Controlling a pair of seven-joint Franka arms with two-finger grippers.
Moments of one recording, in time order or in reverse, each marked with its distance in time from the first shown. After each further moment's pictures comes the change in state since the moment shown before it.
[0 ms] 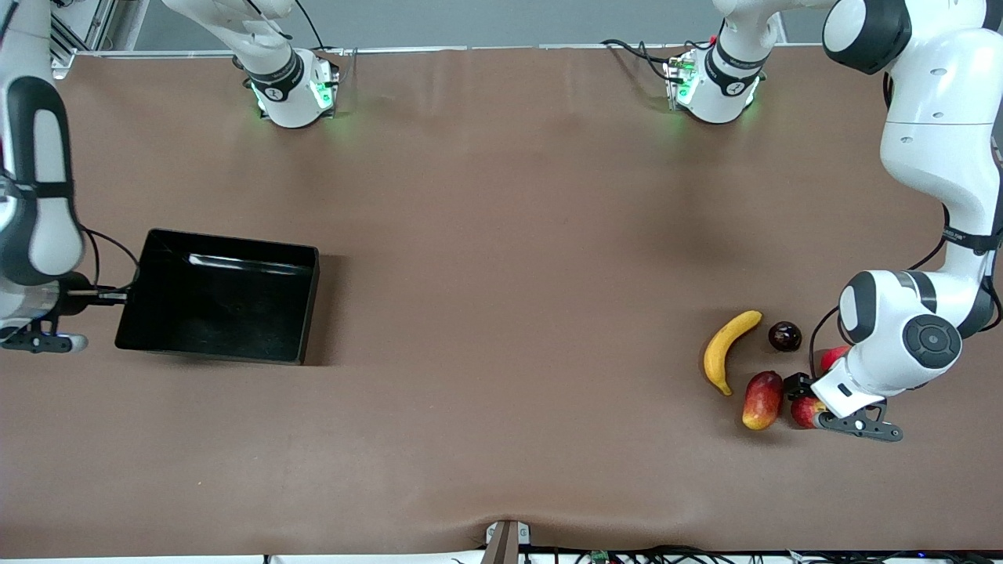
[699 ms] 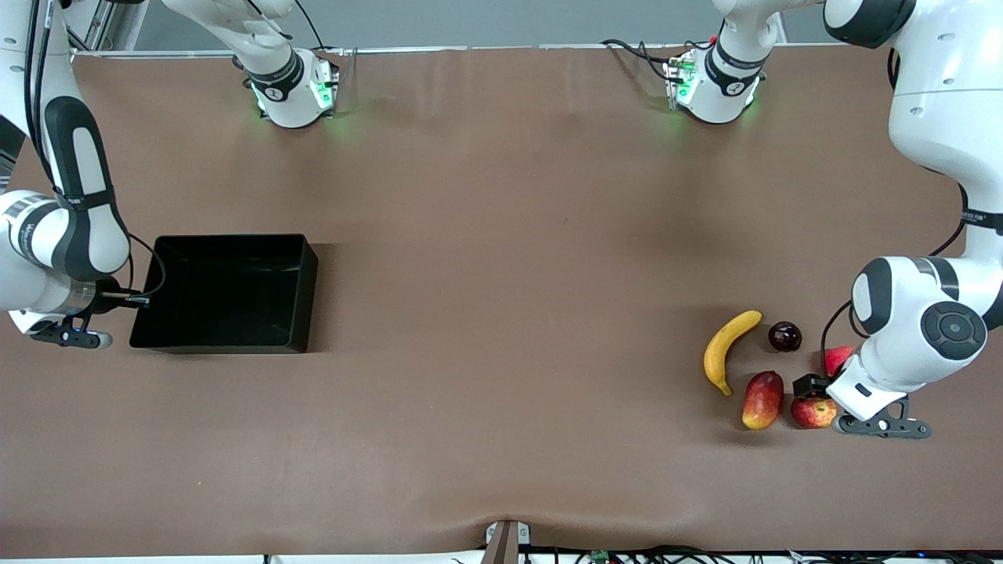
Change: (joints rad) left arm -0.013 -0.075 0.001 -0.003 -0.001 -0.038 -0.101; right arm -0.001 0.021 -0.011 -0.242 -0.077 0.375 0.074
